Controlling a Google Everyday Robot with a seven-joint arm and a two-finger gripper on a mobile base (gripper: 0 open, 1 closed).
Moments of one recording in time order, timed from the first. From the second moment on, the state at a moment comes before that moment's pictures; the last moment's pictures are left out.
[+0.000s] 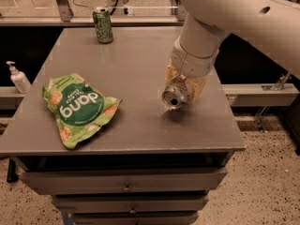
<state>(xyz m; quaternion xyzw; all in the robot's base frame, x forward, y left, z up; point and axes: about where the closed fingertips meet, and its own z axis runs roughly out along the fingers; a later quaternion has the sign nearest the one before) 0.540 -0.084 0.869 -0.93 0.34 -0.08 0.10</state>
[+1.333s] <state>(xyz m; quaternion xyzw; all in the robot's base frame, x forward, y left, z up) 0.497 -0.081 0.848 -0.95 0.30 -0.07 0.07</state>
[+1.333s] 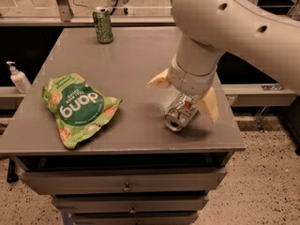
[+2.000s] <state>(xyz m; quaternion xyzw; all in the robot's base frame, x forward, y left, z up) 0.507 -0.091 0.855 -0.92 0.37 0.00 0.10</state>
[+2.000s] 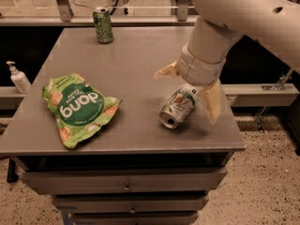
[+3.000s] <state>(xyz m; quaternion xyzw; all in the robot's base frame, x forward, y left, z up) 0.558 -0.153 0.942 -0.73 0.60 0.15 0.29</state>
